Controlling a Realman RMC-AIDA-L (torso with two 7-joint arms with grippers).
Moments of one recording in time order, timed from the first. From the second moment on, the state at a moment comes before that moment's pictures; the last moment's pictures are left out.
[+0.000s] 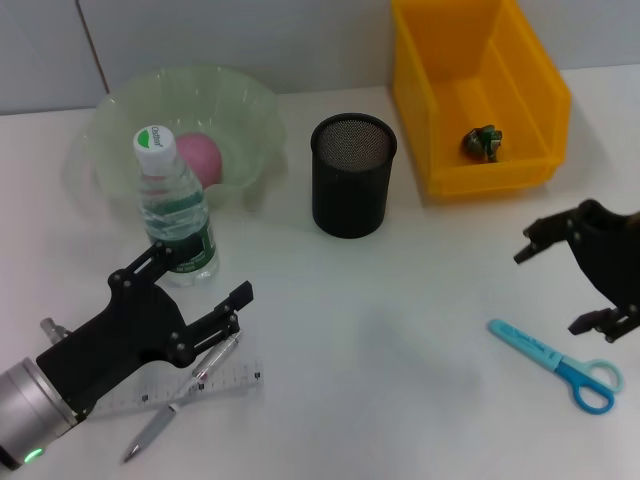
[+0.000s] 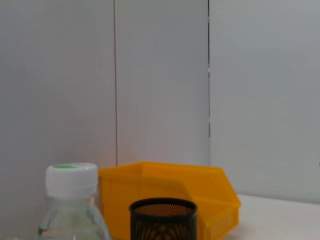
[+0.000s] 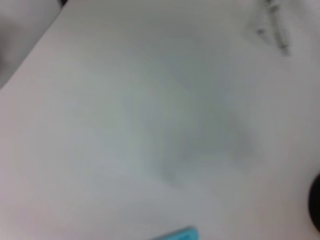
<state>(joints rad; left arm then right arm) -0.34 -2.08 1.45 0.20 0.84 1.44 -0.53 0.34 2.08 -1.28 -1.87 -2.57 -1.84 1.10</state>
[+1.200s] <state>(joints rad) -0.36 -2.08 1.65 0.19 0.62 1.46 -0.56 0.41 2.07 -1.05 -1.46 -2.60 -1.72 -0.08</state>
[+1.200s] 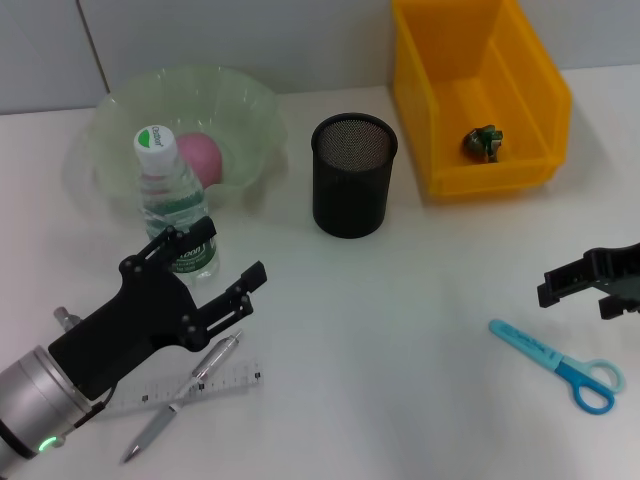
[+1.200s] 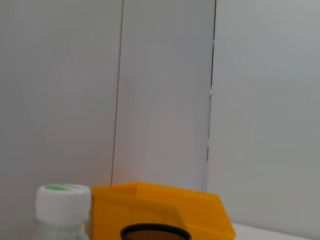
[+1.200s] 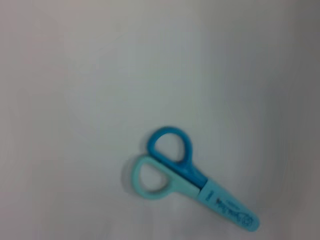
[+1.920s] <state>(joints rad) -0.36 -2.08 1.73 0.21 0.50 1.45 -0.58 0.44 2.07 -0.98 -1.37 -2.58 -1.73 -0.45</state>
